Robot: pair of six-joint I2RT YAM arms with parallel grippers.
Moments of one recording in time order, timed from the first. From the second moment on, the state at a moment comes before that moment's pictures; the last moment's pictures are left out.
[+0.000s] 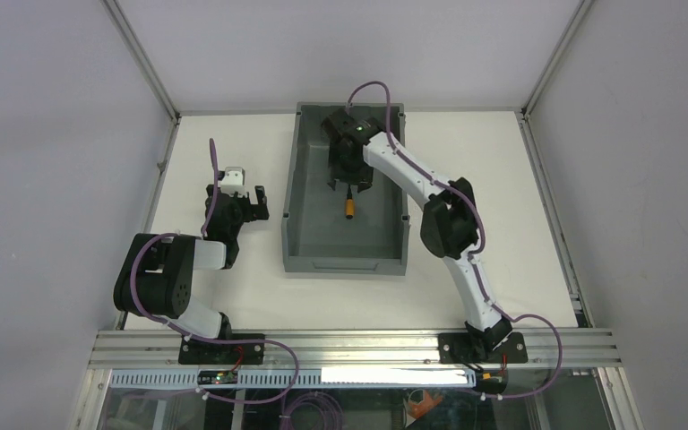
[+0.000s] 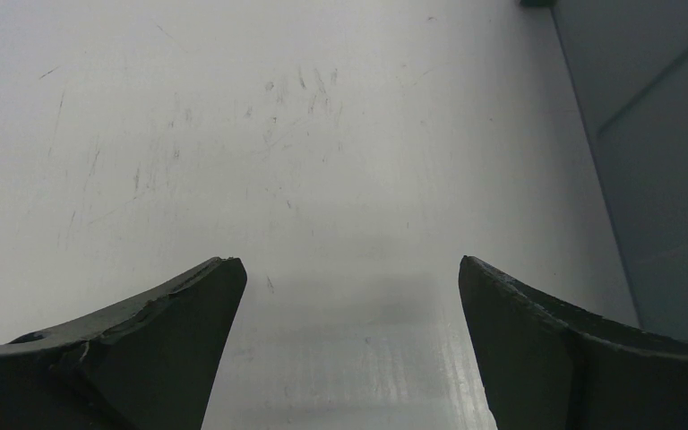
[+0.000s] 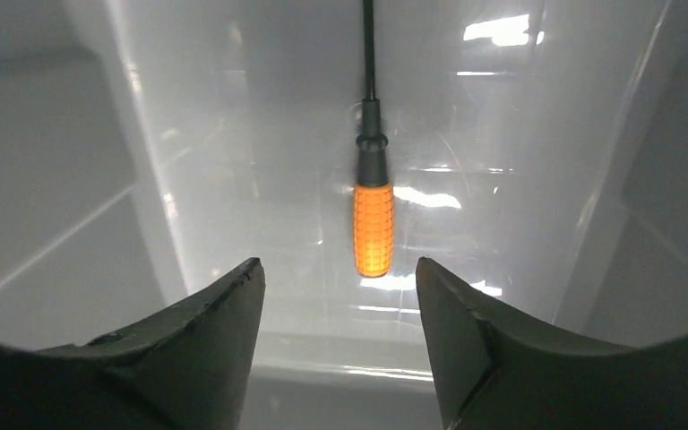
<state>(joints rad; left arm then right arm) -0.08 1.54 0.39 0.84 -0.08 -0.03 0.69 2.31 2.20 -1.14 0.15 0.70</state>
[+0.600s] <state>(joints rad) -0.08 1.54 0.39 0.84 -0.08 -0.03 0.61 2.03 2.37 -1.18 0.21 0.57</state>
